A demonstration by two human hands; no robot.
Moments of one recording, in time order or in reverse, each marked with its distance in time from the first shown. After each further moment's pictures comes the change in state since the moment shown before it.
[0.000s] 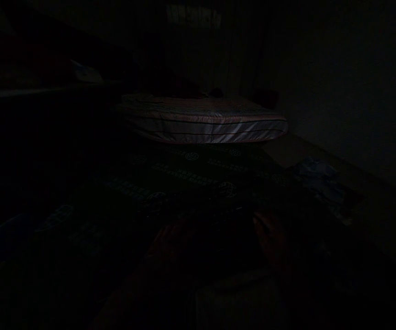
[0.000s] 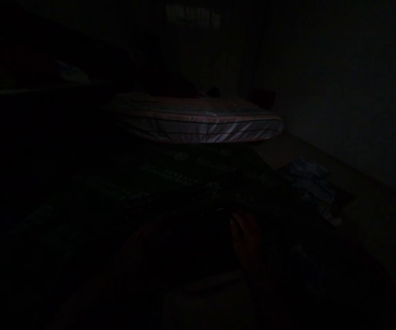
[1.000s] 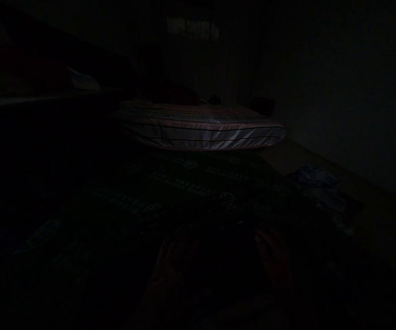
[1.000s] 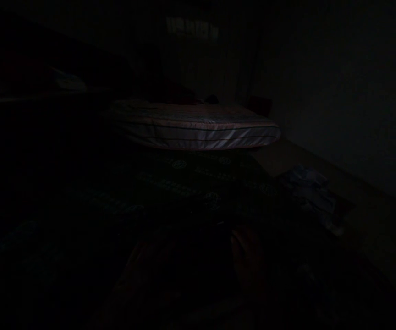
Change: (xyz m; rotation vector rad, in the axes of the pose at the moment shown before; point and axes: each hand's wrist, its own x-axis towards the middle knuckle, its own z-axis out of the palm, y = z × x) left_hand 0.014 0.013 0.029 -0.001 0.228 -0.086; right_hand -0.008 -0.003 0.003 0.040 -0.056 0.134
